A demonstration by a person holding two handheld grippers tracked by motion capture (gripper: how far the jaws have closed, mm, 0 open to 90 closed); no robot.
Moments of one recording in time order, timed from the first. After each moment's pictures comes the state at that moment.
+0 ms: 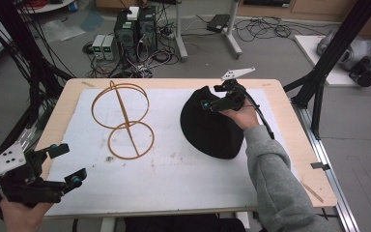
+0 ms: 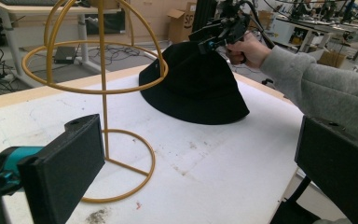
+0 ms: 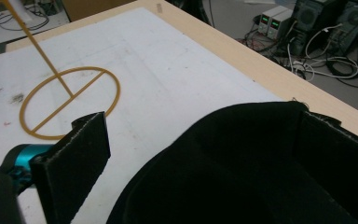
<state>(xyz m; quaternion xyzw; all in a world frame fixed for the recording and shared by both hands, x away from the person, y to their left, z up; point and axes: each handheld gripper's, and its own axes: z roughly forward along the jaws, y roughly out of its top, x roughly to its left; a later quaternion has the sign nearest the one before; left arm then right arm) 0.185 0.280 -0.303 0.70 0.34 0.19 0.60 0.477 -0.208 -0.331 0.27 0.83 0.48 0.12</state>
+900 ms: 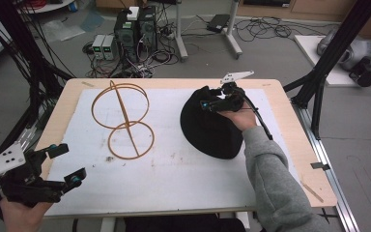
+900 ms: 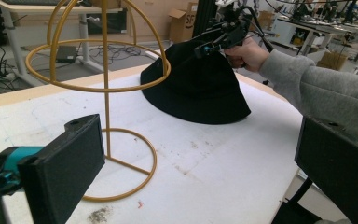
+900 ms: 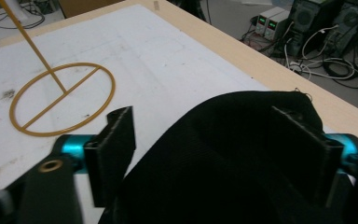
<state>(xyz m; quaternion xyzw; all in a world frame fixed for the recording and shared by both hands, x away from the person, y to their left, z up) 0.186 0.282 -0.305 0.70 0.34 0.19 0.60 0.476 -0.208 -0.340 0.26 0.83 0.48 0.12</state>
